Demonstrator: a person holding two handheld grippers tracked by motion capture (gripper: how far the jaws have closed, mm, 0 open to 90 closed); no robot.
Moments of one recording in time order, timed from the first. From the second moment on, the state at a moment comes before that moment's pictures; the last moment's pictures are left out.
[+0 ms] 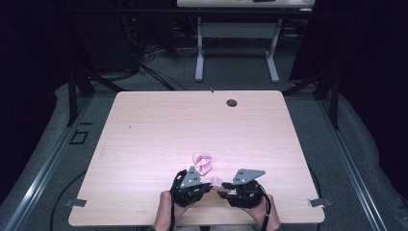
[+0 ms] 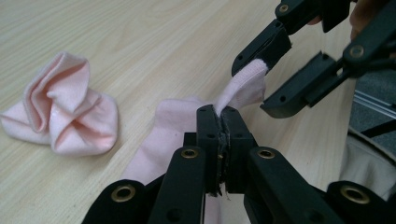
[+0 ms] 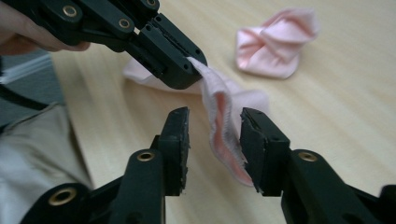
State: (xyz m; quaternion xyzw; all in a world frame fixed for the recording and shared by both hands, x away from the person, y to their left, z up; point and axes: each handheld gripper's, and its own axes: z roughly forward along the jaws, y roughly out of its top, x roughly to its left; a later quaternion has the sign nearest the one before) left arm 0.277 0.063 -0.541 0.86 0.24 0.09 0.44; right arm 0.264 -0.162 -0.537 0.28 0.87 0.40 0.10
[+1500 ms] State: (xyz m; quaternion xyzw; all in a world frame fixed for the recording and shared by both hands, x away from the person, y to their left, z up) left arm 0.250 0.099 -0.525 0.86 0.29 0.03 0.42; right arm 0.256 -0.200 -0.493 0.37 0.83 0.41 0.06
